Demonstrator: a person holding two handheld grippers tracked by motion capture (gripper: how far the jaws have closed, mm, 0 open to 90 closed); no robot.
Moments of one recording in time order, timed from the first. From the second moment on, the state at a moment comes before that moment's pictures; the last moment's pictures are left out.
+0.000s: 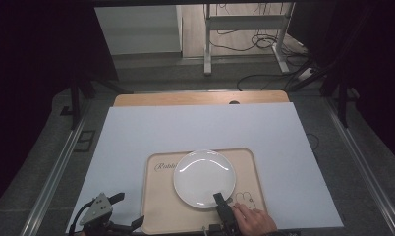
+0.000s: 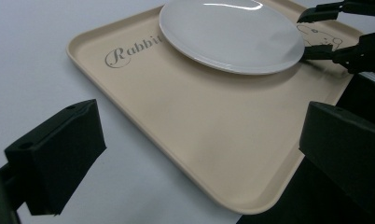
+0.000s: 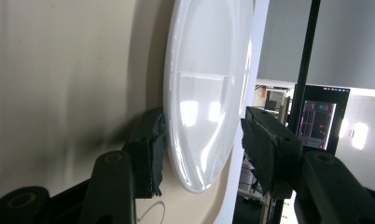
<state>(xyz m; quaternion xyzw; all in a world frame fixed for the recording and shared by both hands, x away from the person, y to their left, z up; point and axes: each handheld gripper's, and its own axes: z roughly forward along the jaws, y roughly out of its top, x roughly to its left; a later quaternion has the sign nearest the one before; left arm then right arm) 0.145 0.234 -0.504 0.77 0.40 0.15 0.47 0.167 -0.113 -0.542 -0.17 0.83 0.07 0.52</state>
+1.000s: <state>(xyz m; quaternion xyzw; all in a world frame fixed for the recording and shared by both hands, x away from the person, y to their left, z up) 0.145 0.234 -0.504 0.77 0.40 0.15 0.47 0.169 -0.131 -0.520 -0.15 0.84 0.11 0.50</state>
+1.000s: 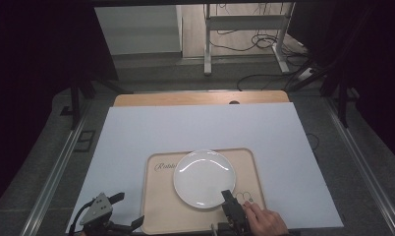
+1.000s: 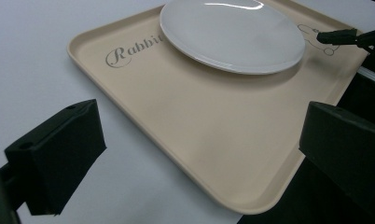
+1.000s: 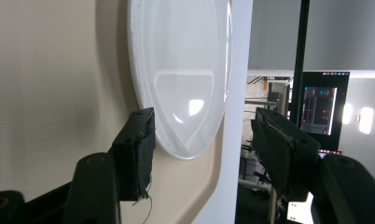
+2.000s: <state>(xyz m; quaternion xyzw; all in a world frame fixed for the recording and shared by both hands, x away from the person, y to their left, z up) 0.145 0.234 -0.504 0.78 0.40 0.15 0.46 0.189 -0.151 -0.501 -0.03 0.86 0.17 0.48</state>
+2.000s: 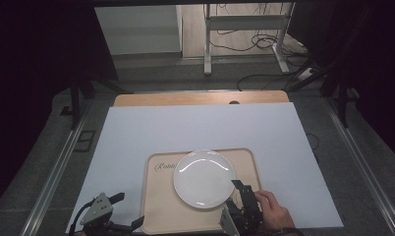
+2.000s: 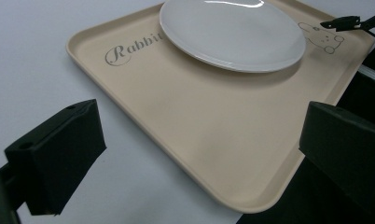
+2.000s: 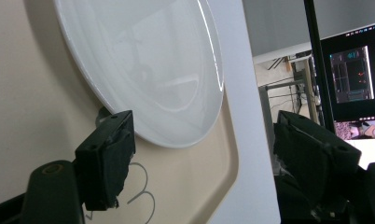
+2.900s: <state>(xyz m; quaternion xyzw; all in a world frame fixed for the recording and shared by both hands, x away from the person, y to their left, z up) 0.145 0.234 -0.504 0.78 0.40 0.15 0.46 0.199 -0.179 -0.480 0.08 0.88 0.24 0.40</state>
